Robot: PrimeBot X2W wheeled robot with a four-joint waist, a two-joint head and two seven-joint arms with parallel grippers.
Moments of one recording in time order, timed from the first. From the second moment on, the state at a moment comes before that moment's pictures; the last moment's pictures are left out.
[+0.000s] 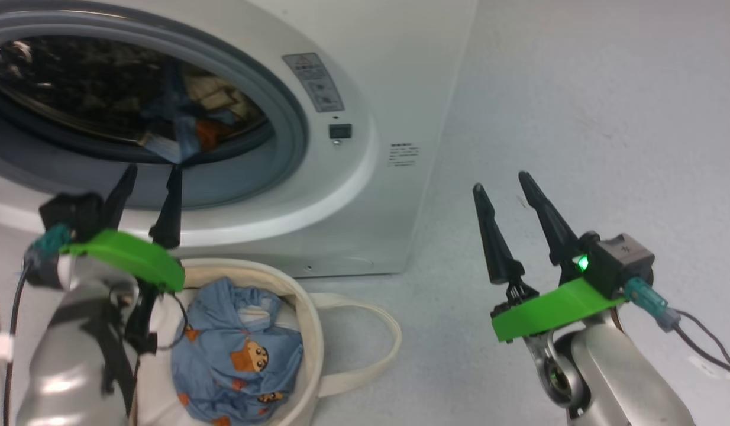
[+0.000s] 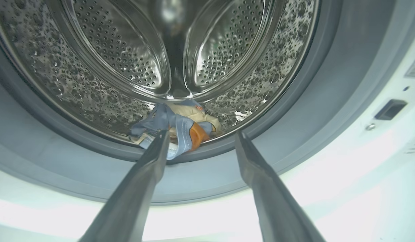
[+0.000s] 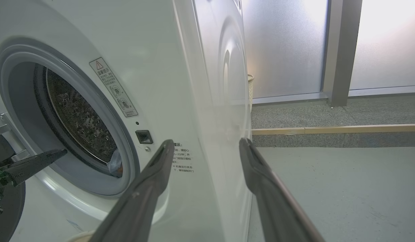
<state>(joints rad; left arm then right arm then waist) -0.69 0.20 -0.11 0.85 -0.34 -0.12 -0.25 -0.32 -0.17 0.40 0.12 0.37 0.13 -0.25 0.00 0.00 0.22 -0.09</state>
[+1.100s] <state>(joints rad) -0.25 0.16 0.06 0.49 -0.26 -0.12 -0.25 -0.19 -0.18 0.29 0.15 0.34 0.13 -0.25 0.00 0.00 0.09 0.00</state>
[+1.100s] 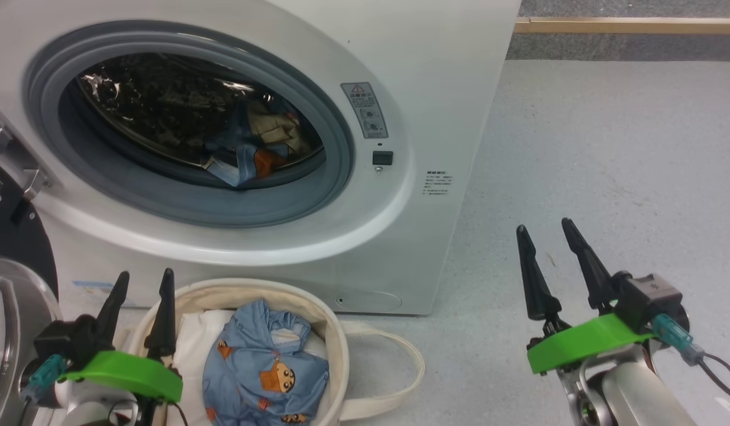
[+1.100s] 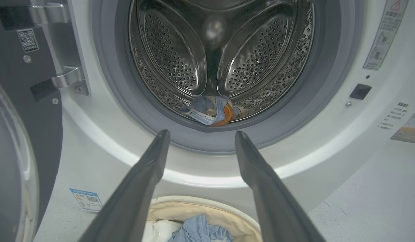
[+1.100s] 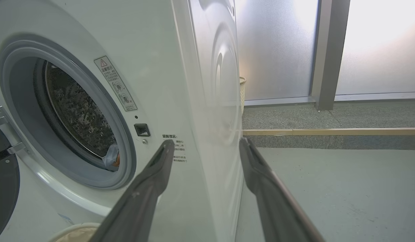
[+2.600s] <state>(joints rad) -0.62 0.14 -0.44 1.13 -0.62 -0.12 -0.22 -0.43 -0.21 0.30 0.21 0.30 0.13 -0.25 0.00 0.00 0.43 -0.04</state>
